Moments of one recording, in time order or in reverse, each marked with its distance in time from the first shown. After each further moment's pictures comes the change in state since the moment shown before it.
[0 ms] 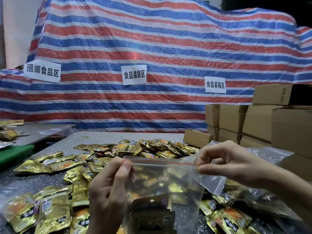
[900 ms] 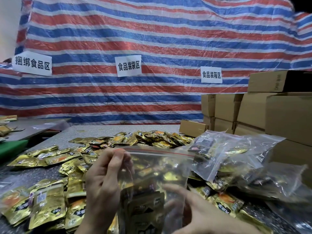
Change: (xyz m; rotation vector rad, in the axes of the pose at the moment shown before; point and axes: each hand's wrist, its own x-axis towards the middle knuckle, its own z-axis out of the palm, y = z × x) left_hand -0.005 -0.009 0.007 -0.249 -0.005 -0.223; right_hand -0.029 0.047 0.110 0.379 -0.174 0.312
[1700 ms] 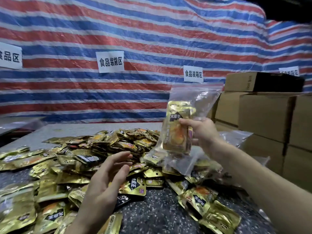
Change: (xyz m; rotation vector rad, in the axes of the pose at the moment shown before) left_hand -0.018 -0.022 0.005 0.136 -0.368 -0.211; right_hand 0.033 -0.056 -0.121 0.336 0.833 -0.066
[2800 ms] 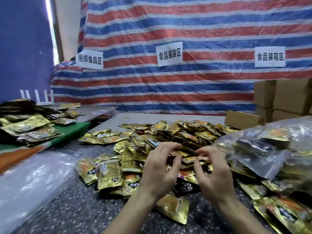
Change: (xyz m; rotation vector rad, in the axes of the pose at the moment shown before) left_hand 0.007 -0.024 -0.037 0.716 0.140 0.207; right_hand -0.067 0.131 0.122 -0.443 -0.002 -0.712
